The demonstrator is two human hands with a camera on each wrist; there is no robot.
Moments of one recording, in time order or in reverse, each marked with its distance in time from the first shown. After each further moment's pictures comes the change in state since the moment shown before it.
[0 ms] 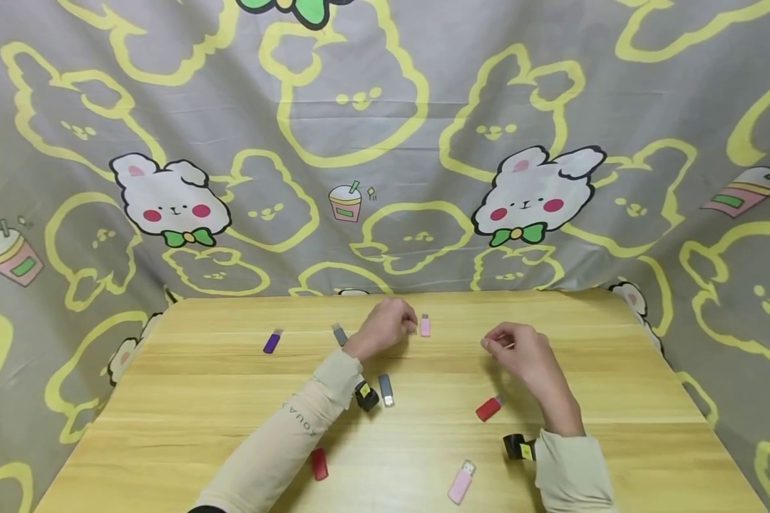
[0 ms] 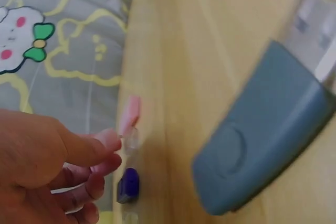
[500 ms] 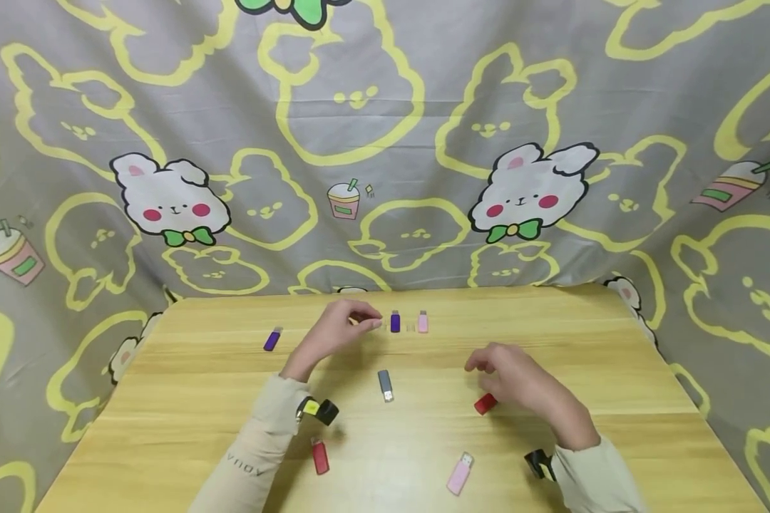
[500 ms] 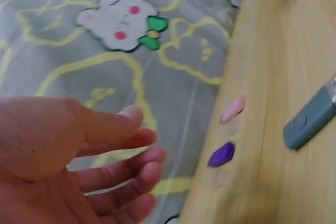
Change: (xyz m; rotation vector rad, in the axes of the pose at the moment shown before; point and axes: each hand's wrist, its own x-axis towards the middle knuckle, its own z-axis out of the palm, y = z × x) left_hand -0.067 -0.016 -0.064 -0.398 0.044 -0.085; right_hand -0.023 -0.011 0.004 -0.205 -0.291 -0.286
